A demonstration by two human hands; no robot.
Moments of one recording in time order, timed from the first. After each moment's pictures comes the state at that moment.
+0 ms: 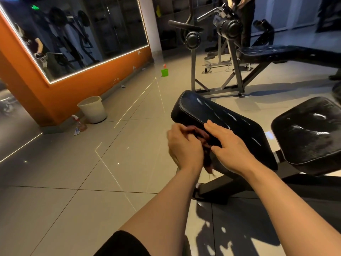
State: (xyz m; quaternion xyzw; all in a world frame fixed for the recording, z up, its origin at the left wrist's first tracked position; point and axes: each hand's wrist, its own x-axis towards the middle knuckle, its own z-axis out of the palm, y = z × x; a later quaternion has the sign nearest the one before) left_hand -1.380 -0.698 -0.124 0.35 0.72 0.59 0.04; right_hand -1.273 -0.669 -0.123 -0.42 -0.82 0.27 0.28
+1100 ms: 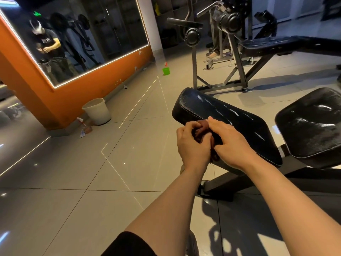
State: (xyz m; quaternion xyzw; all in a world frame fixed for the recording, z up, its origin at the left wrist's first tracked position) left_hand -1.376 -0.698 -0.137 0.46 0.67 0.58 0.11; right_hand -1.276 -0.670 -0.123 -0.42 -0.81 0.29 0.29
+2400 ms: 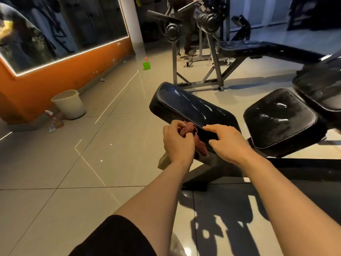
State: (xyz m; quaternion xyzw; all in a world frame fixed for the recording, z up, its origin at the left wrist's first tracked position) left_hand -1.346 -0.700 -0.140 0.41 0.70 0.58 0.13; right_hand -1.227 -0.676 -0.128 -0.52 -0.77 0.28 0.25
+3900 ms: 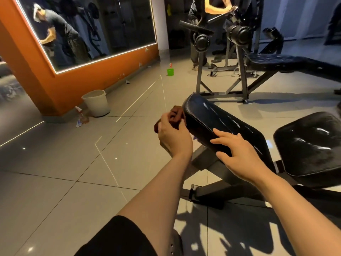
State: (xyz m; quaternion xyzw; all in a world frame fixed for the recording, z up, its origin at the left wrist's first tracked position) left_hand -1.403 -0.682 -0.099 0.26 0.69 0.67 0.03; right_hand -1.258 -0.663 -0.123 -0.41 -0.85 0.21 0.27
